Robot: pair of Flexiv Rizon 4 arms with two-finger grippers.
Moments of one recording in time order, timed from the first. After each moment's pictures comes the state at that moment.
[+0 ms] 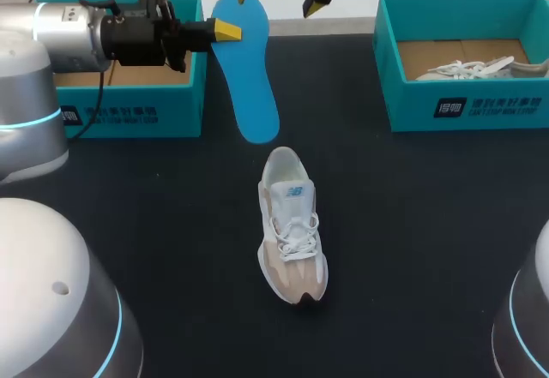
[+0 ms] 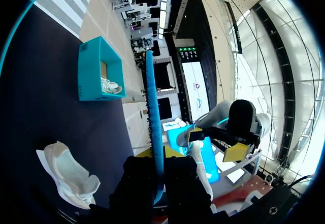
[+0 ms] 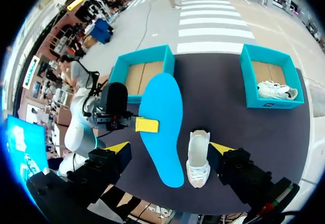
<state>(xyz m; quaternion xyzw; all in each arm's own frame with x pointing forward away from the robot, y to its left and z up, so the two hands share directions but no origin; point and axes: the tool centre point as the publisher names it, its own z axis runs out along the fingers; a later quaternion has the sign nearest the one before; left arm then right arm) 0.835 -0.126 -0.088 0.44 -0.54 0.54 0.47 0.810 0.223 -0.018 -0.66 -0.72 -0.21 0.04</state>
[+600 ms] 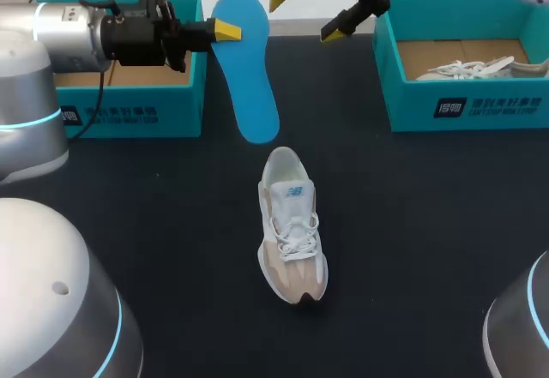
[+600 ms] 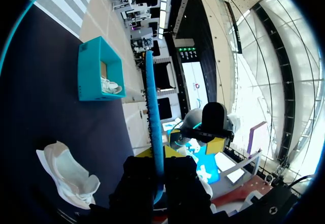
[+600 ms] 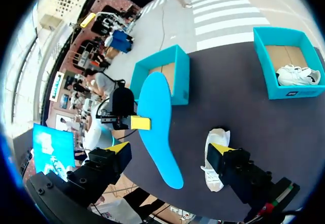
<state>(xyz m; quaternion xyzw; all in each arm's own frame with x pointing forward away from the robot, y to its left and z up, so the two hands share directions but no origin) 0.835 -0.126 -0.088 0.44 -0.54 0.54 0.47 0.807 0.194 -0.041 -0.65 -0.67 -0.32 0.15</state>
